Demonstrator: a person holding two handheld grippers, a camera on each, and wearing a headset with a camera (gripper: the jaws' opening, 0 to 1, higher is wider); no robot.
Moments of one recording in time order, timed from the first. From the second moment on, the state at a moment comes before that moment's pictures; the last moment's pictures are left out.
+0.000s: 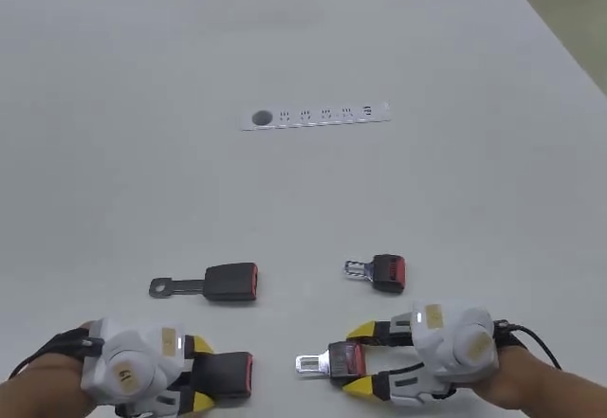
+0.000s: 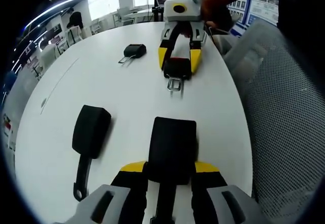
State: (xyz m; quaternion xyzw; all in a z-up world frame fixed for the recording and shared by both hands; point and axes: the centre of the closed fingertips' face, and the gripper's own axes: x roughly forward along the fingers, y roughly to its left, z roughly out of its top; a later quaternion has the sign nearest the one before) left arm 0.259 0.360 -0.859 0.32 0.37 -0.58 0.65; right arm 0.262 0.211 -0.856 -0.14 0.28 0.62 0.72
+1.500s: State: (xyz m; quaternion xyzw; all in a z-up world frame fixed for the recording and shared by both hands) left arm 0.259 0.360 -0.859 0.33 0.37 -0.58 0.65; right arm 0.257 0.274 -0.856 -0.14 0.26 0.63 0.72
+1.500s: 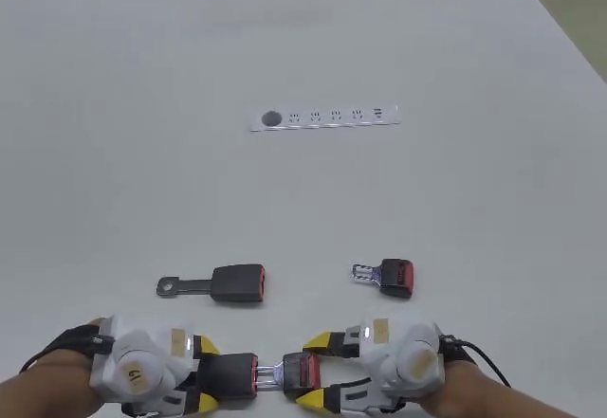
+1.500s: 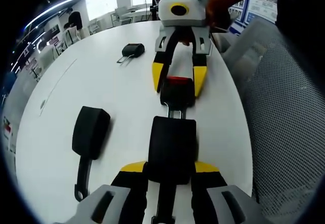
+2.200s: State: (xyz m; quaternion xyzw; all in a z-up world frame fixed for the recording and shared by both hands) left arm 0.259 0.359 -0.859 0.34 0.37 -0.59 0.63; right arm 0.259 0.283 -0.856 -0.14 0.26 0.62 0.72
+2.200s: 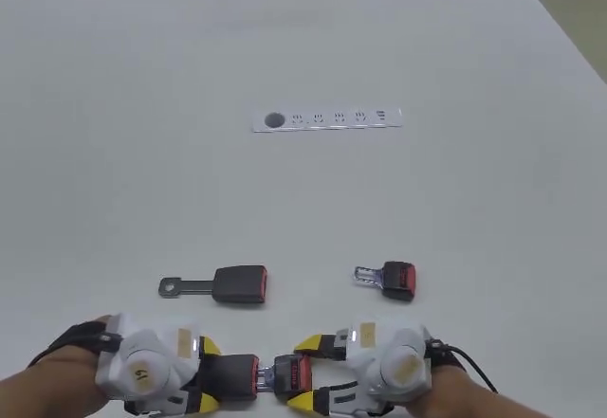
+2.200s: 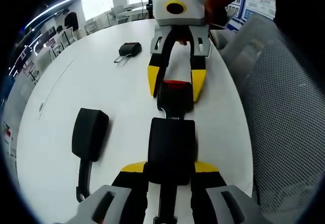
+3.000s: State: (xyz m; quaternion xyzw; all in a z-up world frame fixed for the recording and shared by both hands) left arm 0.257 0.359 -0.859 0.34 0.37 -0.59 0.63; right arm 0.263 0.301 -0.856 -0.14 0.27 0.62 0.72
